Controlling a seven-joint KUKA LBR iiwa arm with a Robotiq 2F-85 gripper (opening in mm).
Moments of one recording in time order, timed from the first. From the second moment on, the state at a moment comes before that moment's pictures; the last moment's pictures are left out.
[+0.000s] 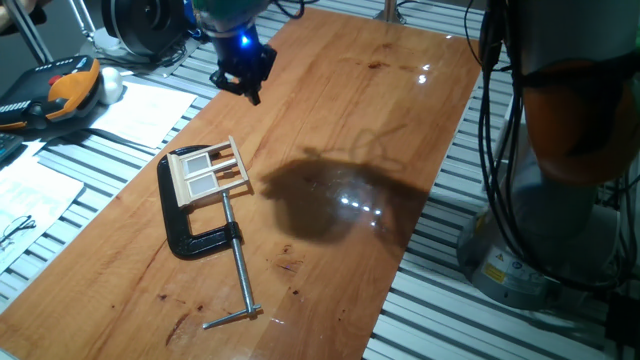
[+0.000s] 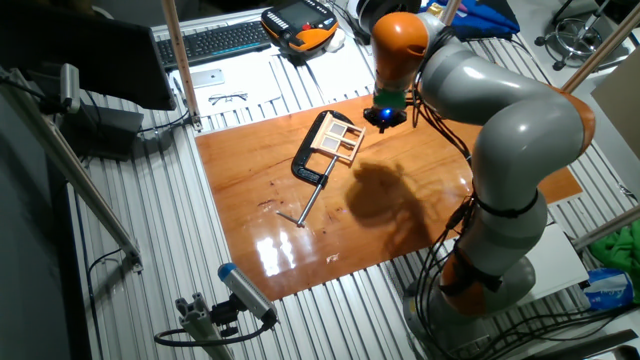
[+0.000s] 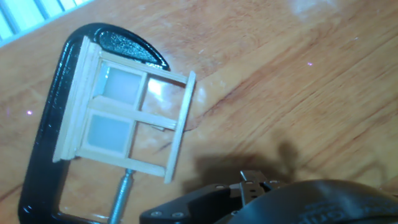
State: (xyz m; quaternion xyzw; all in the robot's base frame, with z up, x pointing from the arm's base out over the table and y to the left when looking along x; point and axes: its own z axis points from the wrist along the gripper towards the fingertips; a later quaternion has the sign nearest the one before) arm 0.529 0.017 0.208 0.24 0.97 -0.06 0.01
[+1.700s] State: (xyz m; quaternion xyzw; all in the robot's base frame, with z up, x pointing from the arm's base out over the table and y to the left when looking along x) arm 0.577 0.105 0.131 0.38 0.92 -0.08 0.00
